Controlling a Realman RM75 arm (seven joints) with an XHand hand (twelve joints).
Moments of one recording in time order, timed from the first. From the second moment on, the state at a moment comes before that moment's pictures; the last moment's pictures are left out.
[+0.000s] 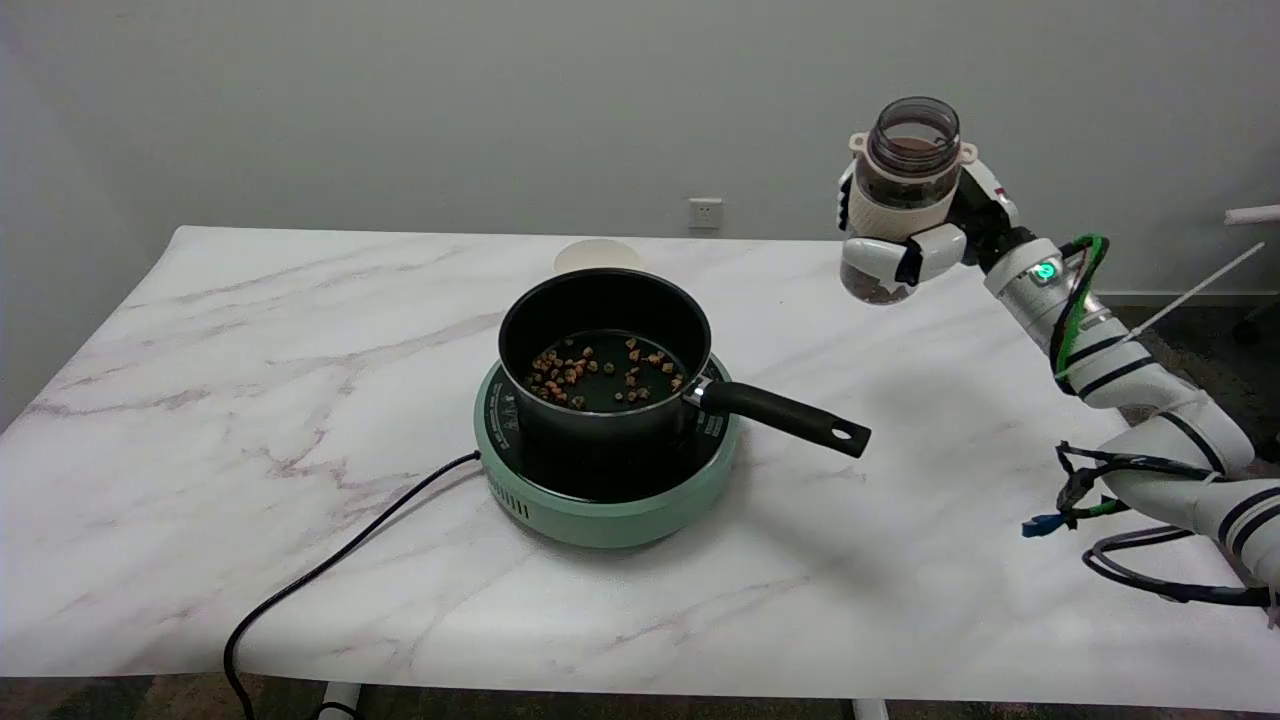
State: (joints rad) arm 0.13 -0.79 -1.61 1.07 0.15 0.68 1.84
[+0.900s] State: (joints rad) arm 0.34 -0.77 -1.82 1.23 -0.03 0.43 1.84
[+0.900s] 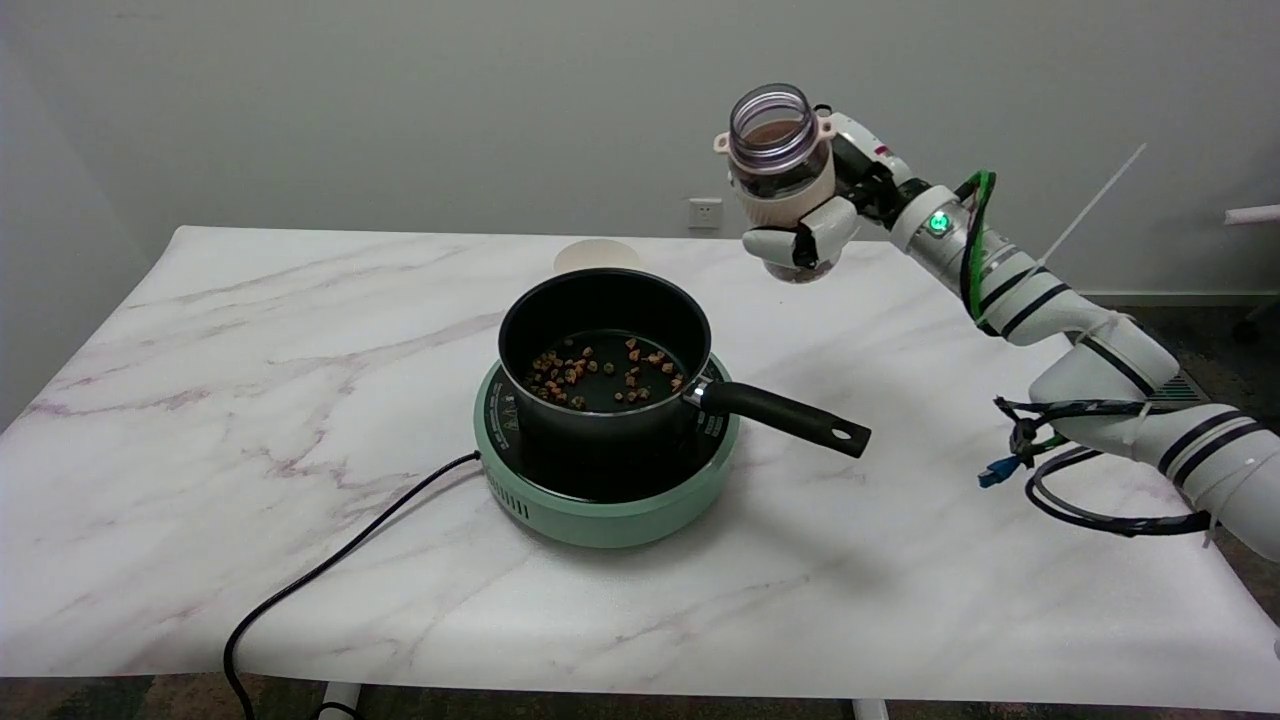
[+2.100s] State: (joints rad) arm 0.41 -0.78 -1.91 1.44 -0.48 0.15 1.65
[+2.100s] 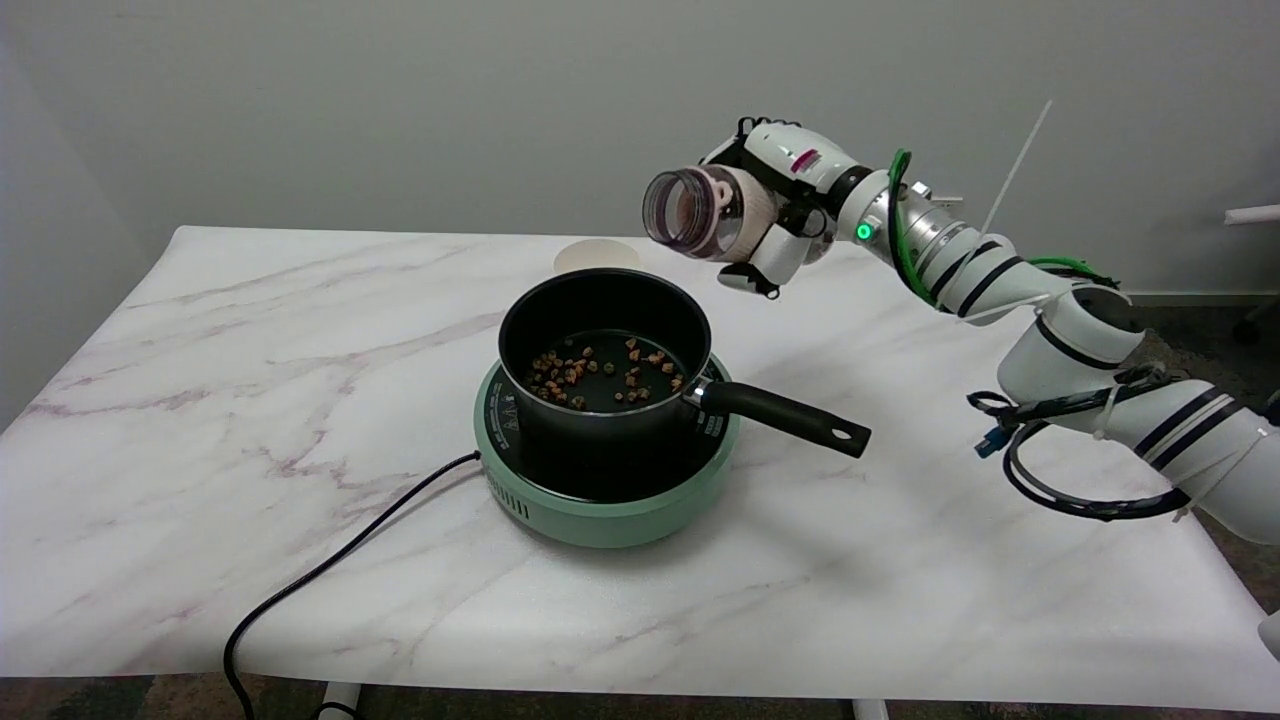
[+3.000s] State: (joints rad) arm 0.39 -0.78 -1.89 1.57 -0.86 0.09 1.56
